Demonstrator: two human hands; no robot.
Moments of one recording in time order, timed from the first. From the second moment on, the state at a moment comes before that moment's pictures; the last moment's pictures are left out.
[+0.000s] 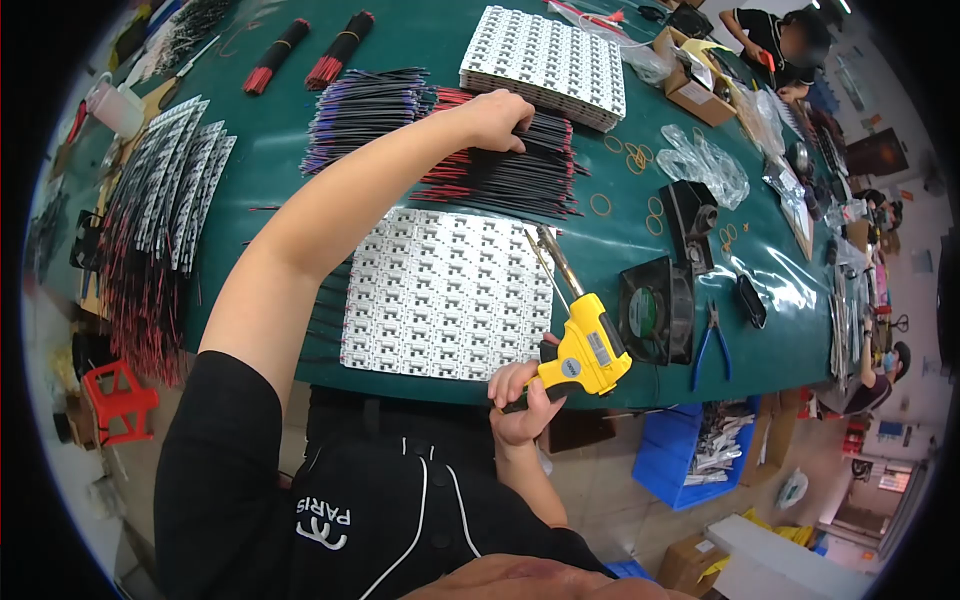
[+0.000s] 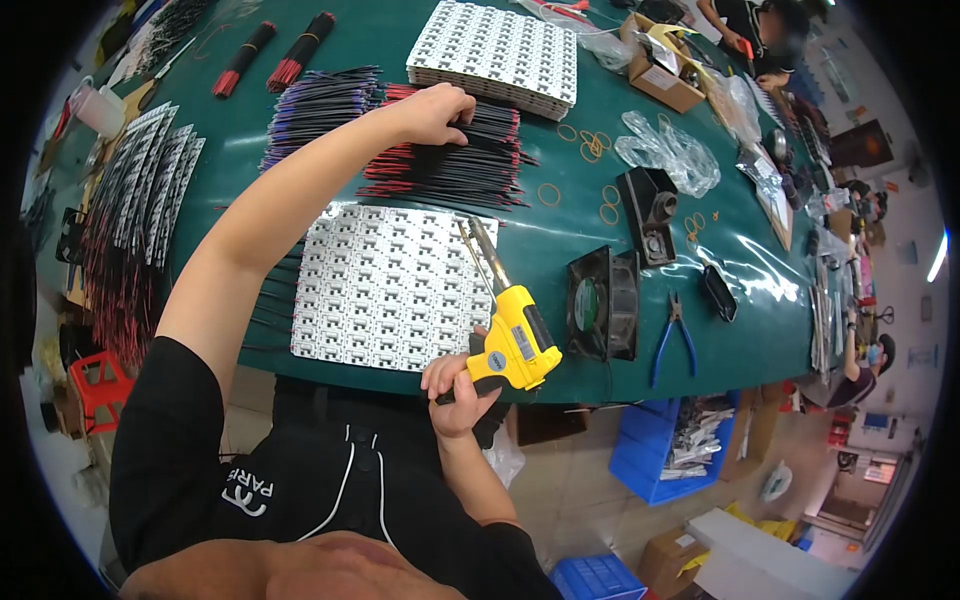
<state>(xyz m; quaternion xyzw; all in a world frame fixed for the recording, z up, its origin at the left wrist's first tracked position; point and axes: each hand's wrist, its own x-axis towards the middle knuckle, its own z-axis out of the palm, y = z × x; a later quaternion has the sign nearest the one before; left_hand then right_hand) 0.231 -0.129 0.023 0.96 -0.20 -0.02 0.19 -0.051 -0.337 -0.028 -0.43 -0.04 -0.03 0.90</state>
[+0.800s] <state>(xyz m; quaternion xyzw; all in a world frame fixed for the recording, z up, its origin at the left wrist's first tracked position) 0.157 -0.042 0.113 0.59 -0.15 0.28 0.74 -0.053 -0.338 -0.032 -0.37 -0.05 -0.03 0.93</state>
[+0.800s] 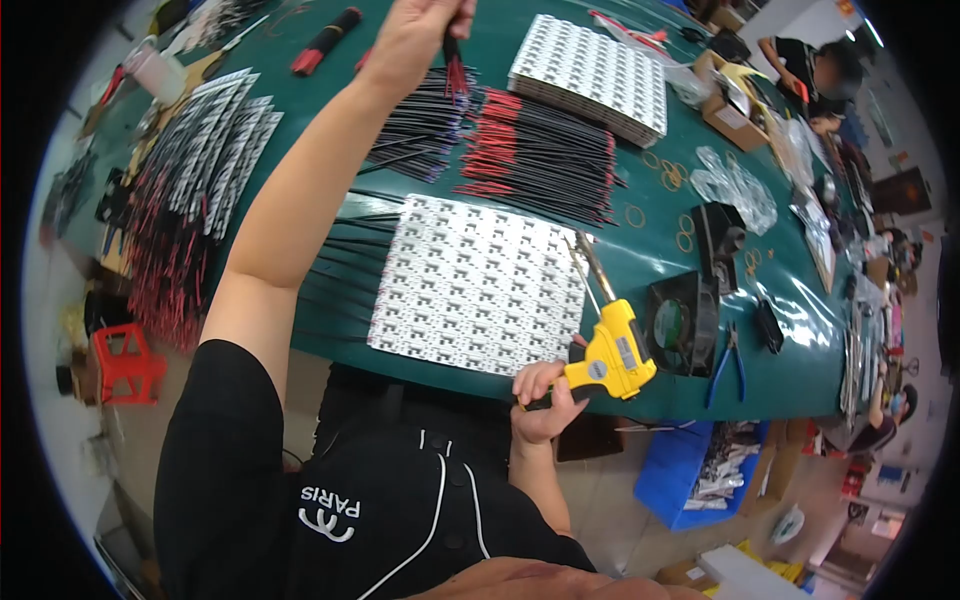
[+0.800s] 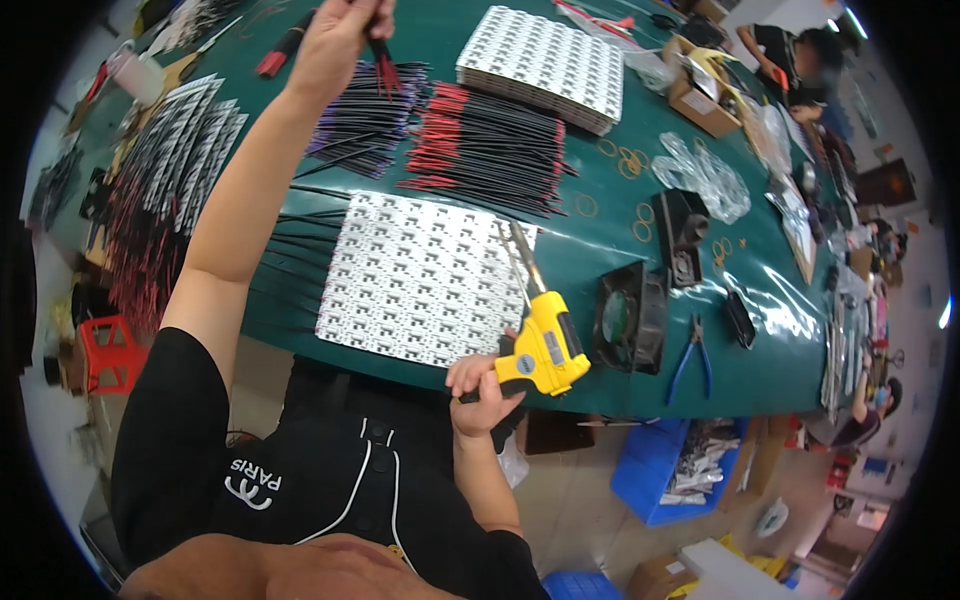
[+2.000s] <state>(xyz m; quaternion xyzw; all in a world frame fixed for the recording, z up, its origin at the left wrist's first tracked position) 0.089 0.060 0.005 0.97 -0.11 0.08 0.19 -0.053 -0.332 -0.026 -0.45 -0.06 -0.04 0.89</state>
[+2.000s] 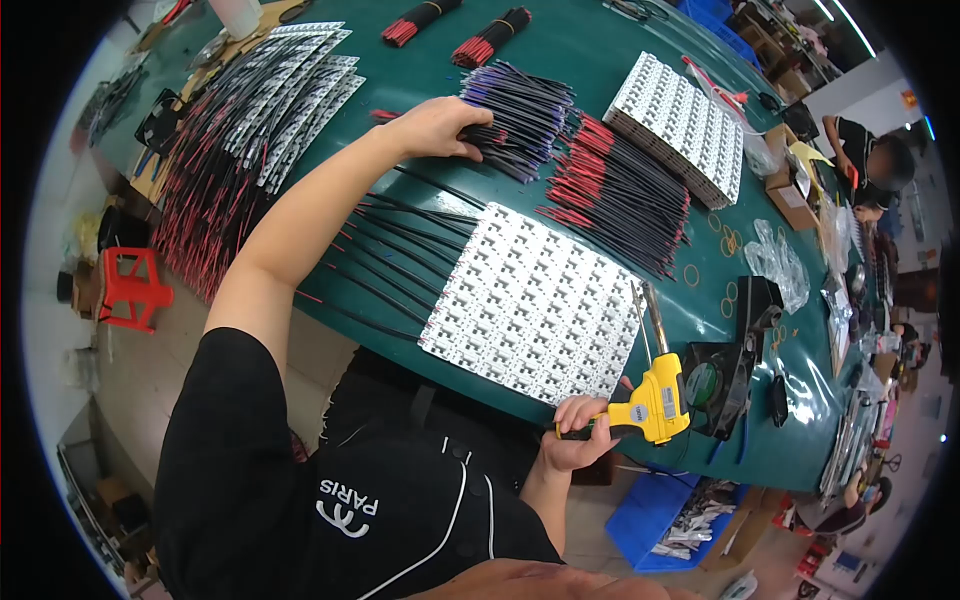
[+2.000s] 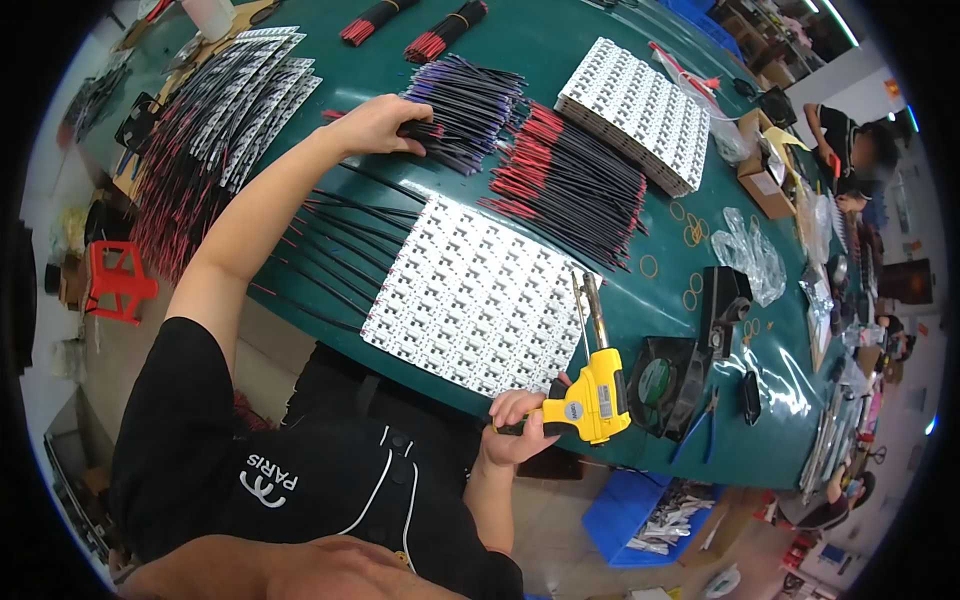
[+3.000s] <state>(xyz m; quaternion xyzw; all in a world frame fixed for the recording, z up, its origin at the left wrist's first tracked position) 0.061 0.079 0.061 0.63 -0.03 0.35 0.69 -0.052 -0.331 -0.025 -0.46 -0.05 -0.04 0.89</state>
